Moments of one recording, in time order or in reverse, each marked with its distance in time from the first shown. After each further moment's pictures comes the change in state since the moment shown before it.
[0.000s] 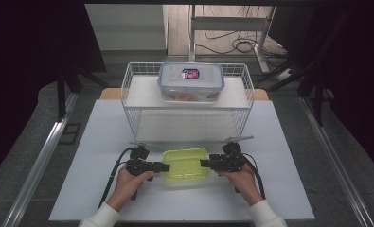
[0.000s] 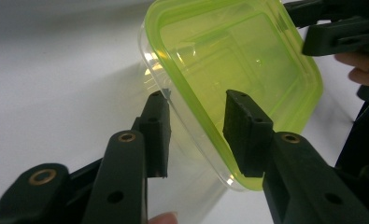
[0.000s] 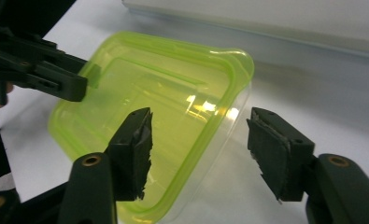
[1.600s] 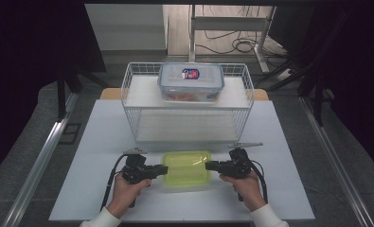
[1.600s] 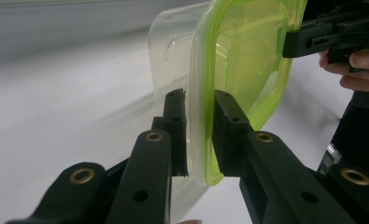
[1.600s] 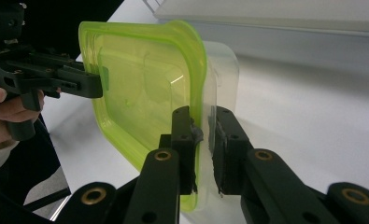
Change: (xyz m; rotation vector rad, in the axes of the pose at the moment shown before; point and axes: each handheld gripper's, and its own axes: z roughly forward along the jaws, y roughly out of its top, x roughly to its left) left arm -0.026 -0.020 -0.021 -0.123 0.011 0.111; right arm 0.012 -0.016 -0.026 -0.069 0.086 0.049
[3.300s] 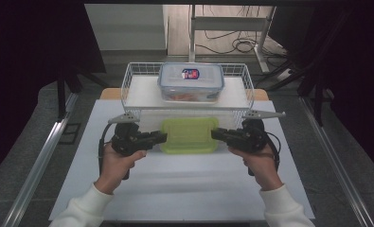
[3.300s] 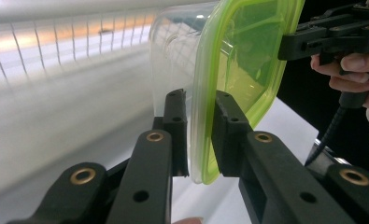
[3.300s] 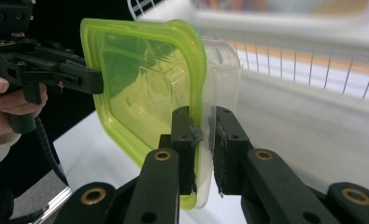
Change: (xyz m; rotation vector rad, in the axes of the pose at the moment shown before) left arm -0.052 0.098 -0.072 -0.172 0.006 0.193; right arm 0.061 0.091 -0.072 -0.188 -0.034 -0.230
